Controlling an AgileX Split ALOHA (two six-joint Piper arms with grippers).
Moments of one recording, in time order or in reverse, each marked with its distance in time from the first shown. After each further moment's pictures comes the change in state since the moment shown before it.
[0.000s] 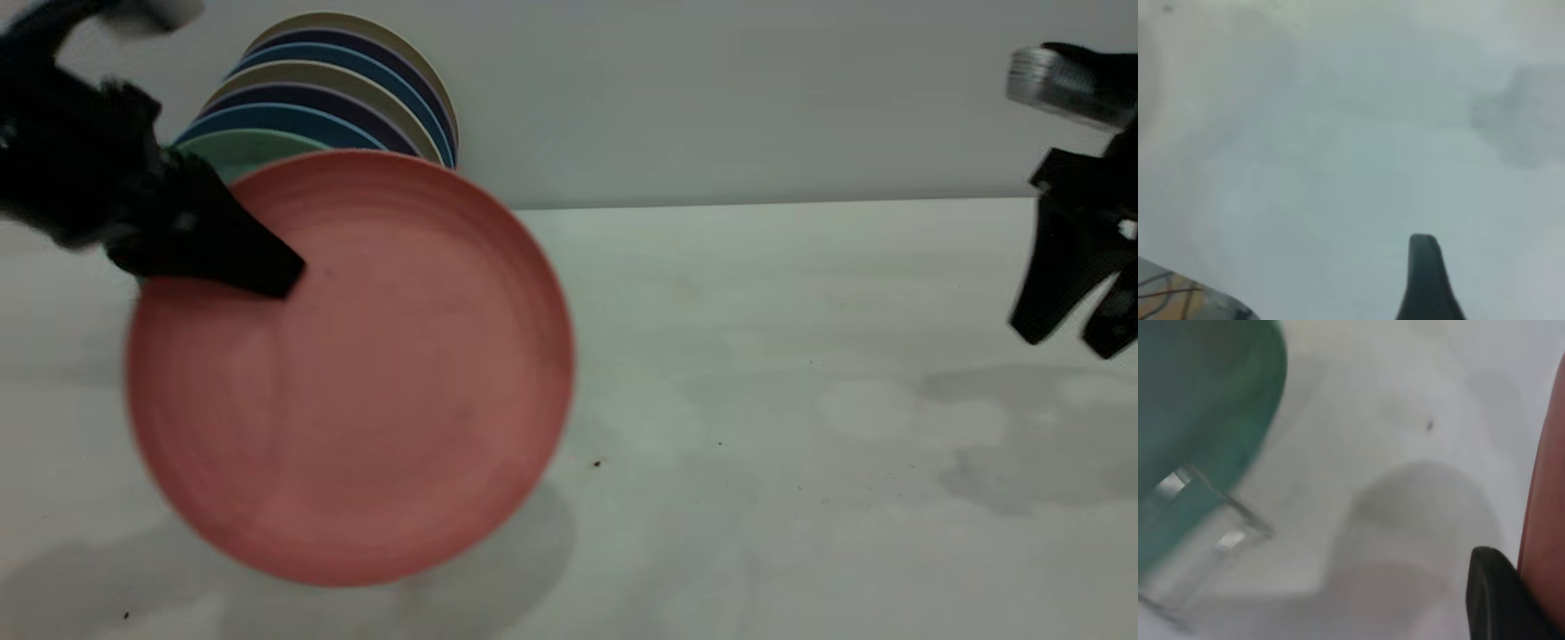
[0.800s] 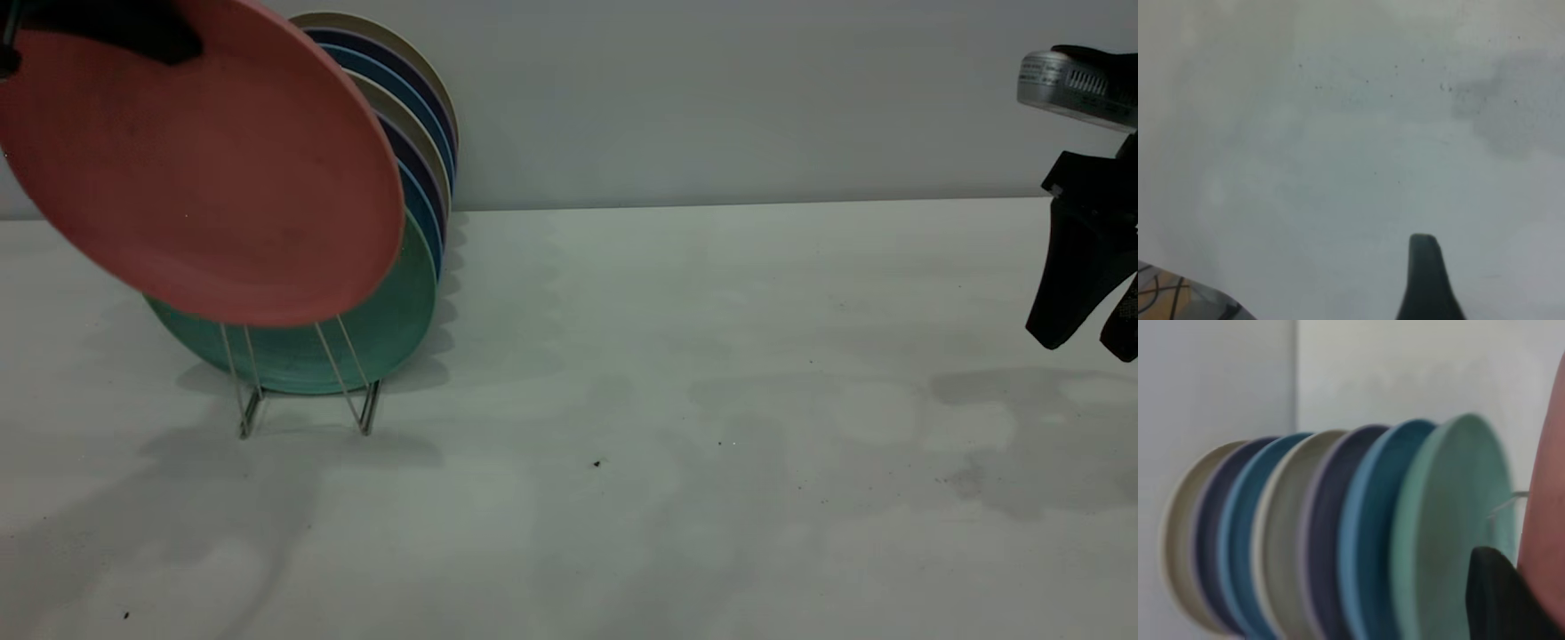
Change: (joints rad) left arm 0.000 -0.090 -0.279 0.393 -0.032 0.440; right arm 0.000 -0.004 0.000 -0.026 0.008 0.027
